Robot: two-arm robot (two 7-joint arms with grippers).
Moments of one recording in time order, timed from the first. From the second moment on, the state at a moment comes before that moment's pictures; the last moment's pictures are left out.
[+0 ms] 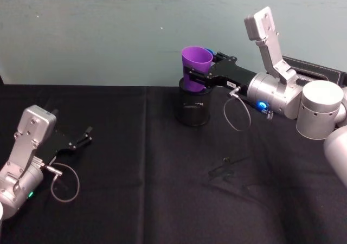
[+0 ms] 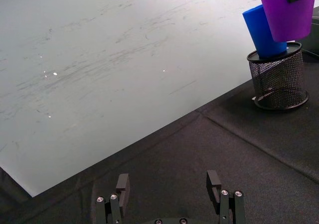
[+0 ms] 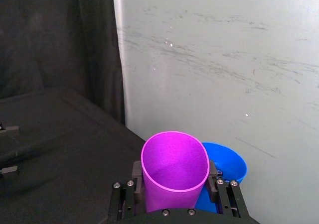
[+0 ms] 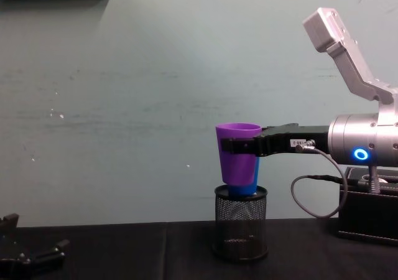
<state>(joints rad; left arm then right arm) -0.20 0.60 0.45 -1.41 -0.25 -0.12 0.03 0.76 0.23 -0.47 -0.97 0.32 0.06 0.55</state>
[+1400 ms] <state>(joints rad) -0.20 0.60 0.45 -1.41 -0.25 -0.12 0.03 0.75 0.23 -0.47 -0.97 0.32 0.06 0.54</state>
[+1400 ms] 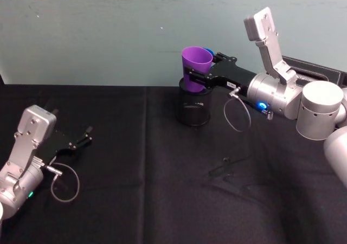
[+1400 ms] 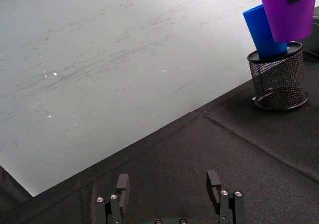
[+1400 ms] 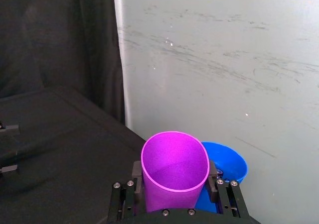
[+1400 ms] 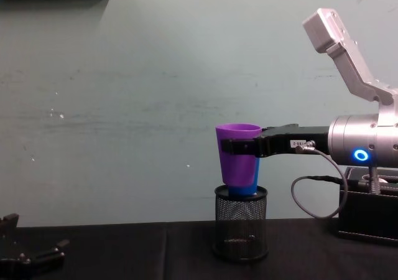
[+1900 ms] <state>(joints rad) -0.20 0.60 0.45 -1.41 -0.25 -0.12 0.03 0.75 0.23 -0.47 -0.97 0.32 0.06 0.54</state>
